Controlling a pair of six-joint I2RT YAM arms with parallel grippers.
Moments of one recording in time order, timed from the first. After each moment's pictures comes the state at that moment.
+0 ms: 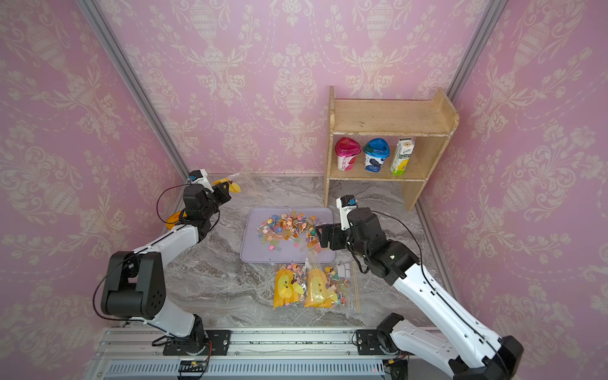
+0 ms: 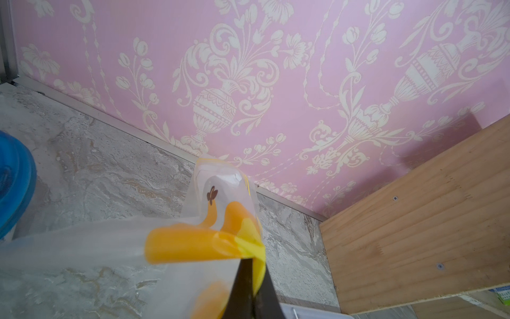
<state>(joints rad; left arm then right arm) -0.02 1.58 0.93 0.44 0.13 -0.61 0.58 0.98 1.01 -0.58 0.03 0.43</state>
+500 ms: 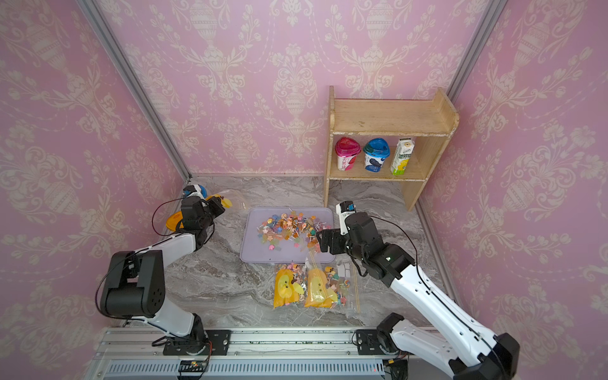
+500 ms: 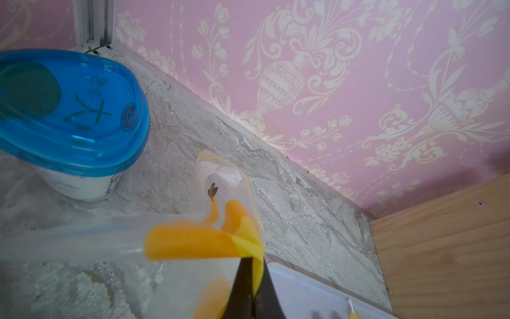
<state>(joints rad) 0.06 1.58 0.79 0.44 0.08 -0.62 0.58 0.98 0.94 -0.56 0.02 0.45</state>
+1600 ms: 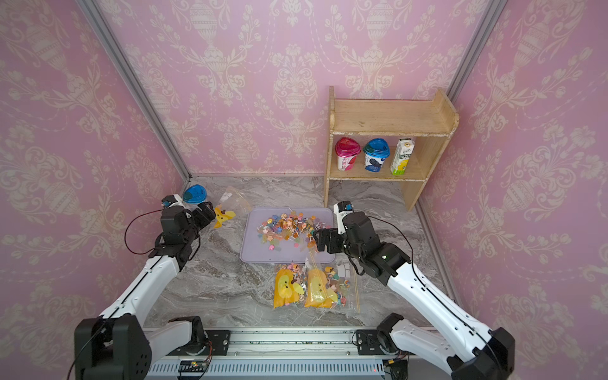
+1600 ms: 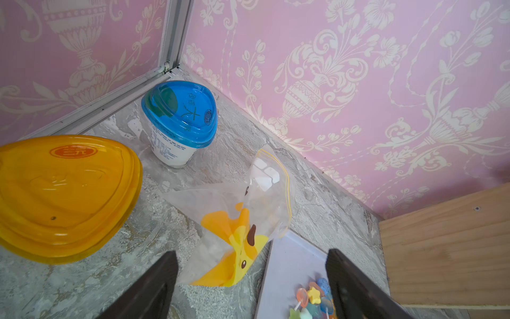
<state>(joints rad) 0.08 1.12 0.70 0.04 -0.02 -0.61 0.58 1.02 0.92 -0.51 0.00 0.48</state>
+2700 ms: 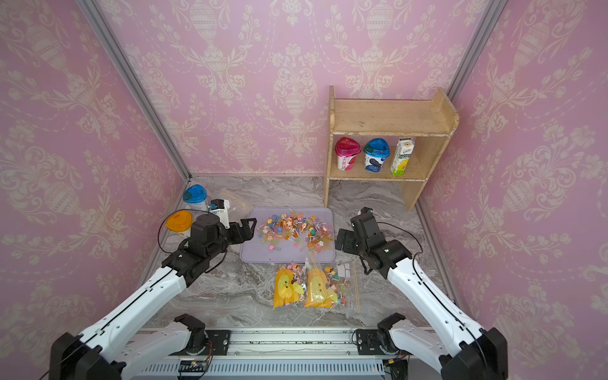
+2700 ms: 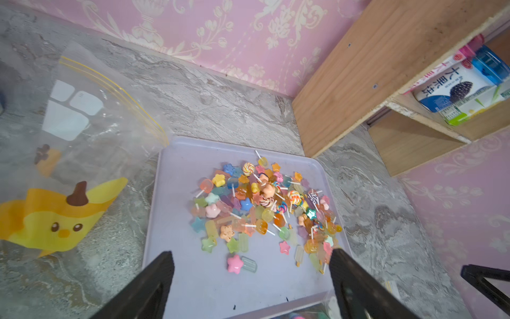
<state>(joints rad) -0.44 1.00 0.73 -0.19 -0.02 -0.54 0.40 1.03 0.86 -0.71 0.15 0.60</state>
